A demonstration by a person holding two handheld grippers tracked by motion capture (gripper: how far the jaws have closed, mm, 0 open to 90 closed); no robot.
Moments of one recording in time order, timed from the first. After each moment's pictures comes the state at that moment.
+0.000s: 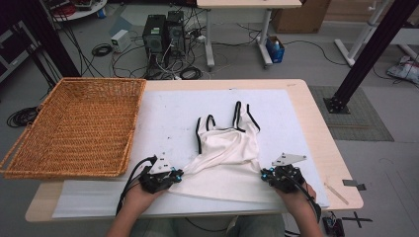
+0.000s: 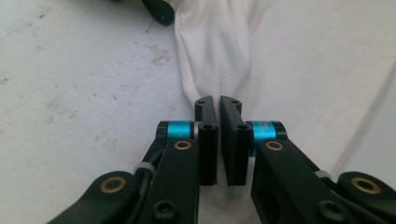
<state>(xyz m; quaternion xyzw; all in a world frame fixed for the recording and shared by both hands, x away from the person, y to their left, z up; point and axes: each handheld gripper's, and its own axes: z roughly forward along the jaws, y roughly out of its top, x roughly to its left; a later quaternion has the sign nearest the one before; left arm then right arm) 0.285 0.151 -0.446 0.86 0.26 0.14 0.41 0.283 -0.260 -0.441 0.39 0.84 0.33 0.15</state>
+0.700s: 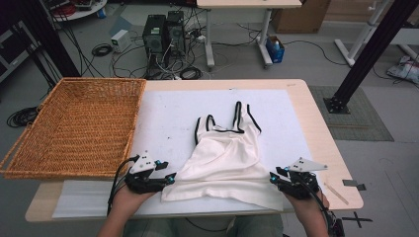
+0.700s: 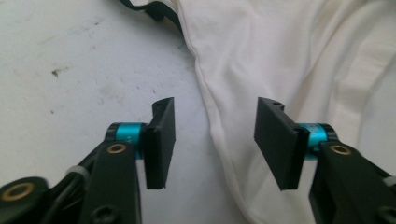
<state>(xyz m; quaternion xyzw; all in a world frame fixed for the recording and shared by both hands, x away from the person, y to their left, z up) 0.281 0.176 -0.435 0.82 0.31 0.15 0.45 0.256 -0.286 -0.428 0.43 0.80 0.37 0.20</state>
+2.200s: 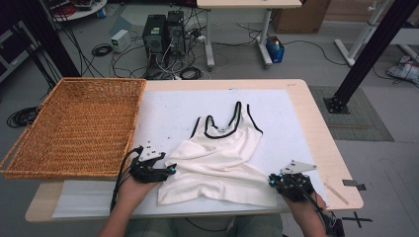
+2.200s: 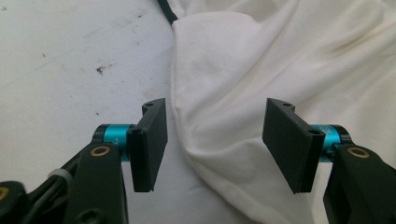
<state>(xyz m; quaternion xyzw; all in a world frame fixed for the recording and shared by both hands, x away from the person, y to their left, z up) 0.299 0.171 -0.432 0.82 0.36 0.18 0.41 0.255 -0.275 -0.437 0.42 0.83 0.32 0.18</state>
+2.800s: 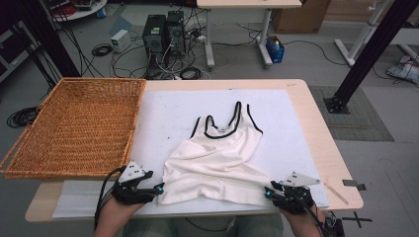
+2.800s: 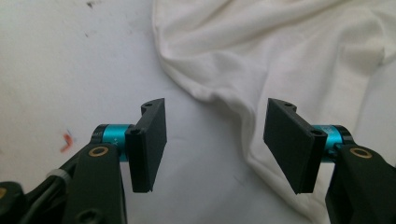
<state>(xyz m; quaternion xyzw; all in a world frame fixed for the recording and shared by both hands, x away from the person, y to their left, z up) 0.244 0.201 -0.440 0.82 0.38 0.15 0.40 0.228 -0.271 -0.449 0.42 0.81 0.36 0.17</state>
